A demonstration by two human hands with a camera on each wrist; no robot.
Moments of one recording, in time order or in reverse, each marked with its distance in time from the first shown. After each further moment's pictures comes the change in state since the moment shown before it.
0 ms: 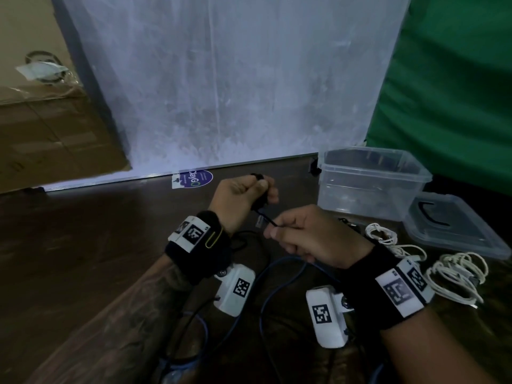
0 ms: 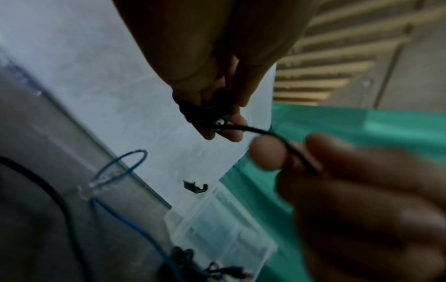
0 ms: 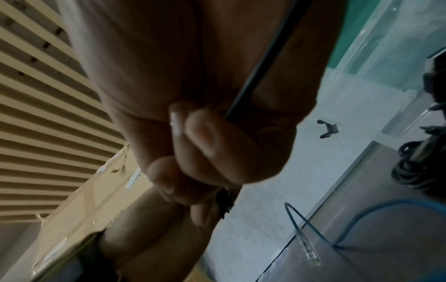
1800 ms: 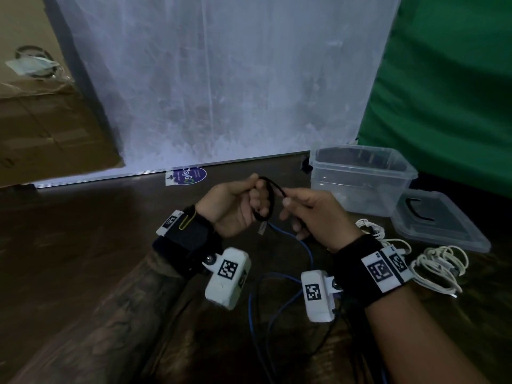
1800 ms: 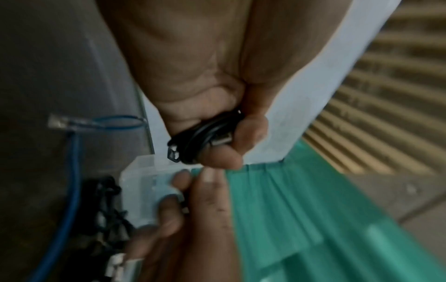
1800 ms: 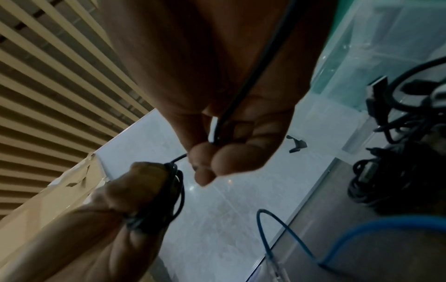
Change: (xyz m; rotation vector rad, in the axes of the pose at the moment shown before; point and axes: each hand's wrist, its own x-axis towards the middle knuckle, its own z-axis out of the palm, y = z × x) left_hand -0.004 0.016 -0.002 -0.672 -0.397 -0.469; right_hand 0.016 0.030 -0.013 0.148 0.322 -0.037
